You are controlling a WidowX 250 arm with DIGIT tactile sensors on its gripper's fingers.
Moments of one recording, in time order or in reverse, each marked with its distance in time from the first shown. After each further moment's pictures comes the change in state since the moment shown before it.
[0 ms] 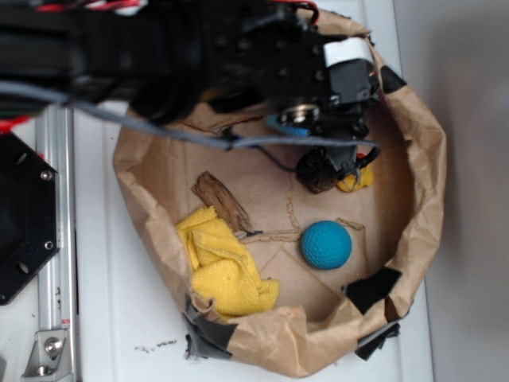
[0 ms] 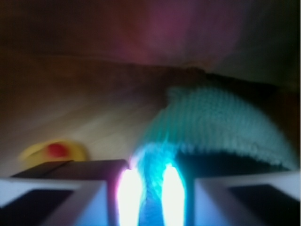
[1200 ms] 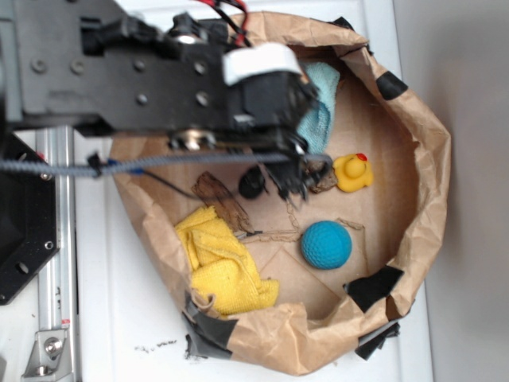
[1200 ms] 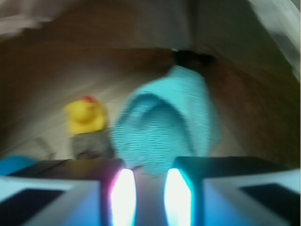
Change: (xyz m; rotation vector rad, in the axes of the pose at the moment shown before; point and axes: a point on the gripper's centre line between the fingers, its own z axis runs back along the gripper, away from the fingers) arm -0.033 0.028 0.032 0.045 -0.007 0.153
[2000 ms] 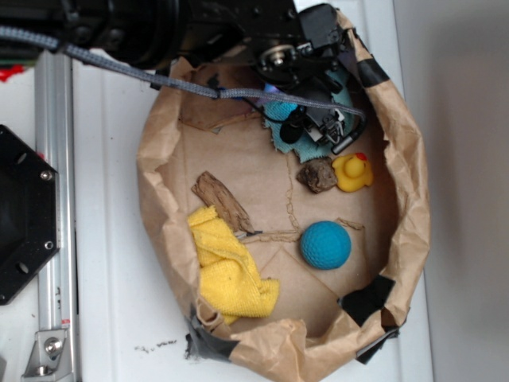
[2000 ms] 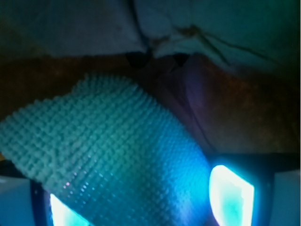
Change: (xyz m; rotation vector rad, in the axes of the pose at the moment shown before) arm 0.028 0.016 -0.056 0.005 0.091 0.066
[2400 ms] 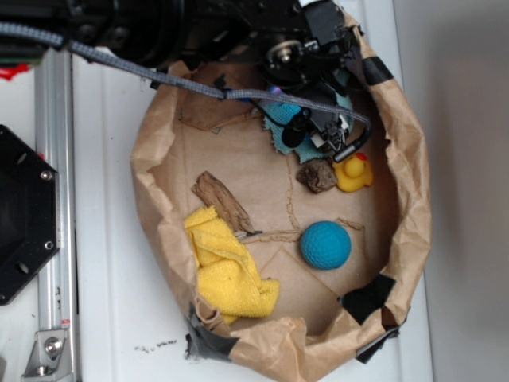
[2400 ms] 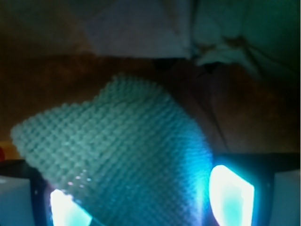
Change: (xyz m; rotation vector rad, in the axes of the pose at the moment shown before) arm -0.003 -0.014 0.000 -0.041 0.012 -0.108
